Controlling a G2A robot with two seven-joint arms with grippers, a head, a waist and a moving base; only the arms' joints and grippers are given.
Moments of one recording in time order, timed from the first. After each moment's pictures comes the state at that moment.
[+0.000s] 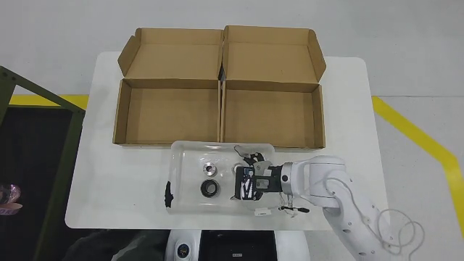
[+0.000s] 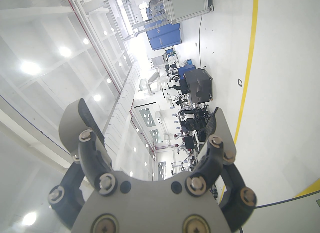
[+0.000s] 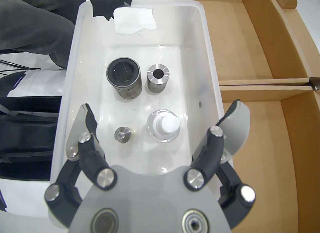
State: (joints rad) left arm -0.33 -0.16 -0.45 -1.44 1.96 -0.37 0.19; right arm -1.30 -1.18 1.08 -1.94 -1.32 -0.94 0.56
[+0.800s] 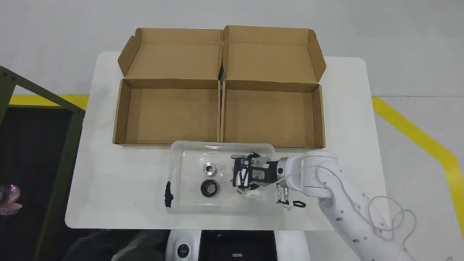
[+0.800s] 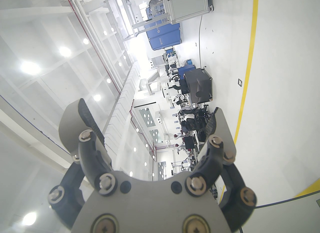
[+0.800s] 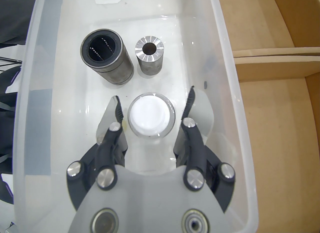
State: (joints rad) left arm -0.33 -0.16 -0.45 -1.44 1.96 -0.37 0.19; right arm -1.22 -1.17 1.02 -1.83 -1.28 -0.88 0.61
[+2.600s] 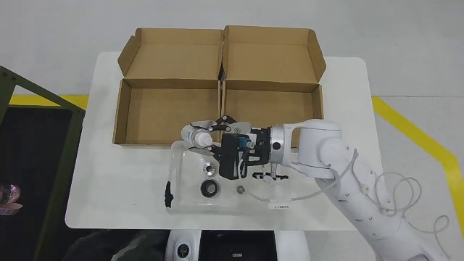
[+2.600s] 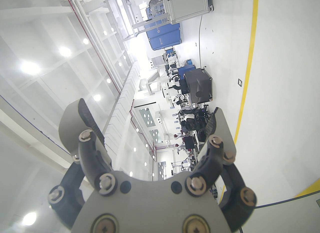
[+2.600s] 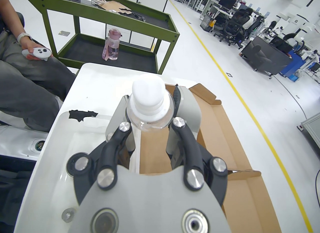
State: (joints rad) left arm -0.33 -0.16 -0.45 -1.44 1.96 -0.37 0.19; right arm -0.94 -1.21 0.94 -1.93 -1.24 -0.79 0.22
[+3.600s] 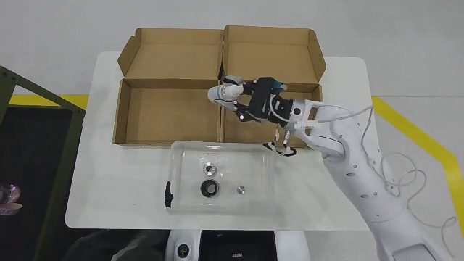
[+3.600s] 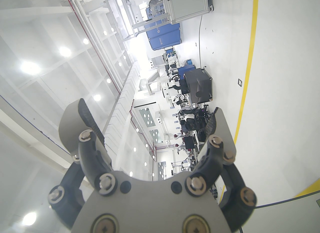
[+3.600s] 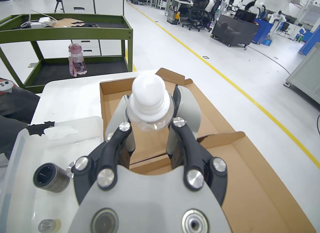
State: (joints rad) left arm -0.33 -0.16 -0.45 -1.44 1.96 -0.37 0.19; right arm -0.90 -1.21 1.04 -1.71 -1.10 -0.67 0.19
